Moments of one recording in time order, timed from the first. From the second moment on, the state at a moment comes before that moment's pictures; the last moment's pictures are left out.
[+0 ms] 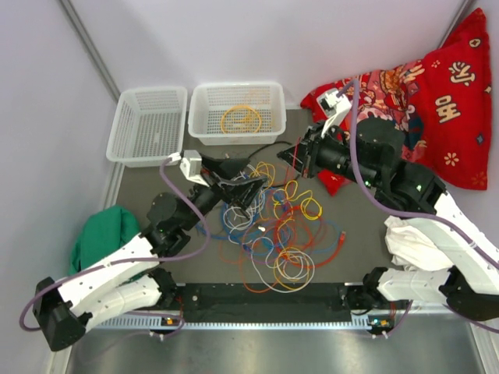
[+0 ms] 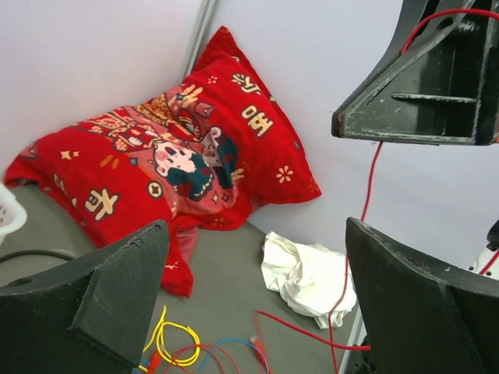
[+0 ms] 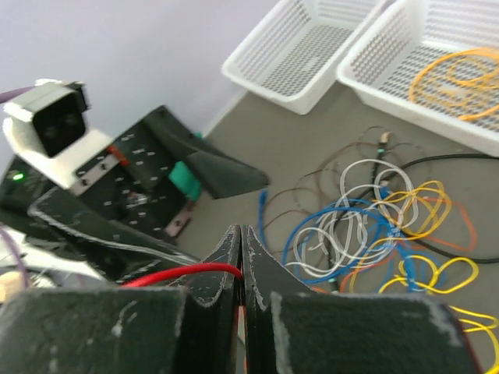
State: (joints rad) left arm -0.84 0.84 0.65 0.60 0.05 -0.47; right arm 0.89 1.14 1.59 -0.61 -0.01 0.39
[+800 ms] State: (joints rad) left arm -0.85 1.00 0.70 0.76 0.19 -0.53; right arm 0.90 1.13 1.52 -0.57 -0.13 0.45
